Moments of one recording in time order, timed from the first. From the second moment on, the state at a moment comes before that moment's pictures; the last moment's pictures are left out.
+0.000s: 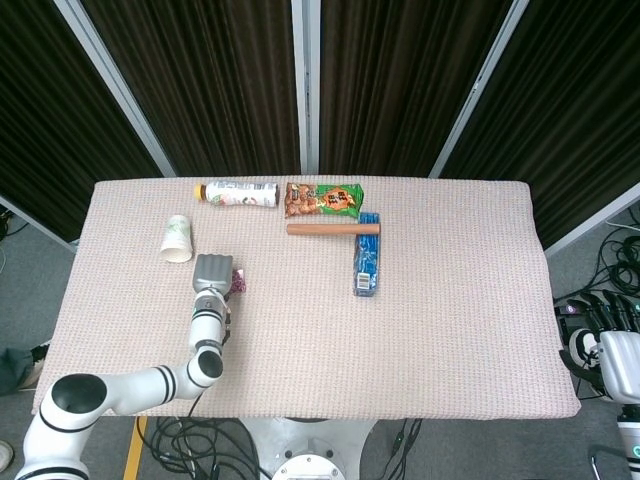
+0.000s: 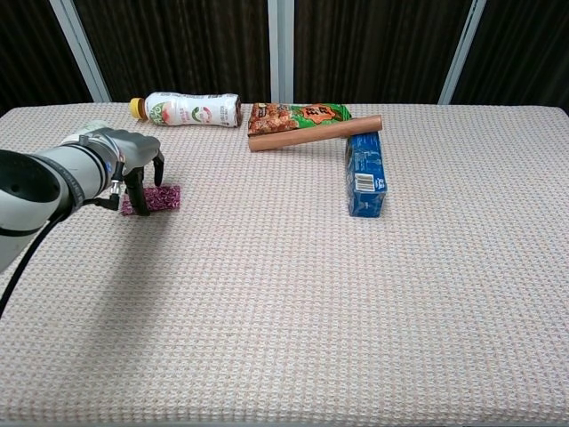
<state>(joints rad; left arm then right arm) -0.98 -1.88 -0.27 -1.06 0.25 0.97 1.05 0.06 -1.04 0.06 -1.57 -1.48 1.46 0.07</state>
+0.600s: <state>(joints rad) -0.95 -1.78 -0.27 -1.20 0.39 1.01 0.96 0.06 -1.04 0.07 -1.57 -1.49 1.47 0.09</state>
